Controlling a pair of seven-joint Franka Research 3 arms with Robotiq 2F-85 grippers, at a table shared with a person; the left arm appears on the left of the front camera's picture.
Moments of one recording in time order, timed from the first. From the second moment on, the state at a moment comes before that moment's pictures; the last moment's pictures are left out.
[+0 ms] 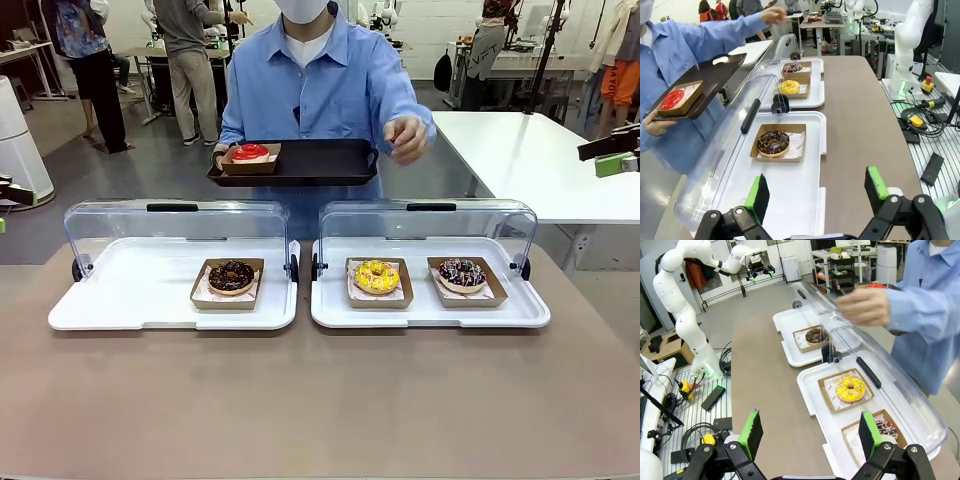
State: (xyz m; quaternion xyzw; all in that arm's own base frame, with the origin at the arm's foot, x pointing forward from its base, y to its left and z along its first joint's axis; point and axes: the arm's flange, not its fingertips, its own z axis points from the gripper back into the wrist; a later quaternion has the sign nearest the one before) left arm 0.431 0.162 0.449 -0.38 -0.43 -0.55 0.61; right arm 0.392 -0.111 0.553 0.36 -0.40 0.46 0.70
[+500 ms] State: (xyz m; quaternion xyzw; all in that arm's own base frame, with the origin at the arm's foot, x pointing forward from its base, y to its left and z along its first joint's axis) left arm 0.431 0.162 0.449 -0.38 -0.43 -0.55 0.61; right arm 0.392 -0.111 0.553 0.36 -0.40 0.46 0.70
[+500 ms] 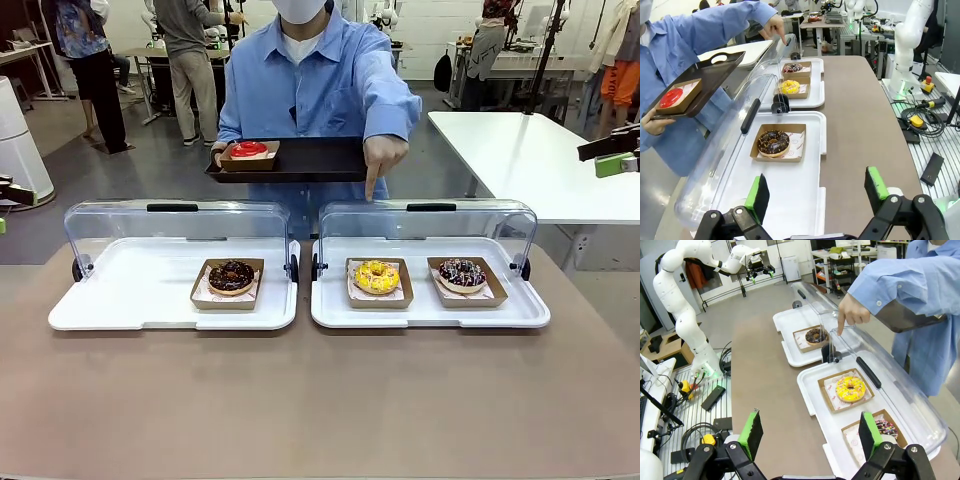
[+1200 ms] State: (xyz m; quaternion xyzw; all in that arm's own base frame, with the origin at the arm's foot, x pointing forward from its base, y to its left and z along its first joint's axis) left arm 0.431 0.161 0.449 -0.38 -0.43 -0.55 0.61; right arm 0.390 -0.091 0.558 0.33 -0.36 0.51 0.70
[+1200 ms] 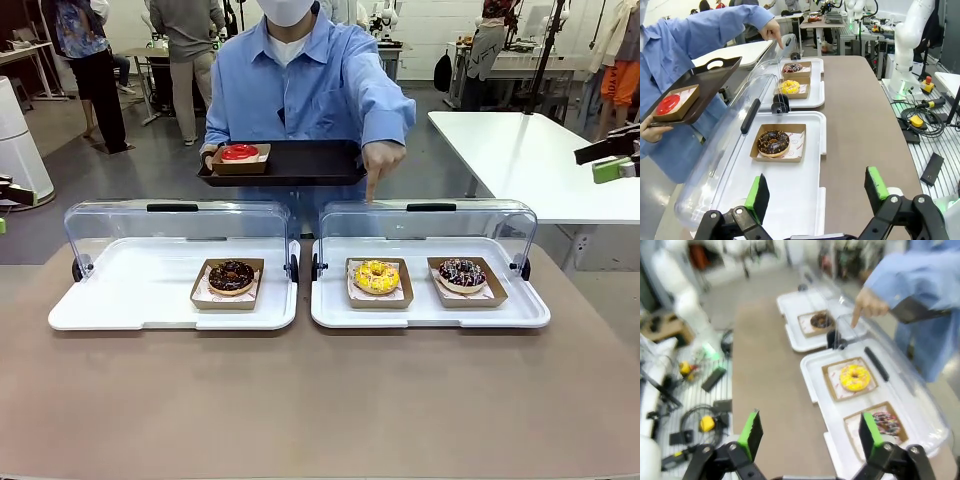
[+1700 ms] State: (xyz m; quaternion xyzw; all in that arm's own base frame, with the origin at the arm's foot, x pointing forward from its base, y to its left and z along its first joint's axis) left arm 0.431 0.162 0.449 -0.38 -0.43 -0.55 0.61; right arm 0.395 0.032 0.606 0.14 -0.20 0.66 0.71
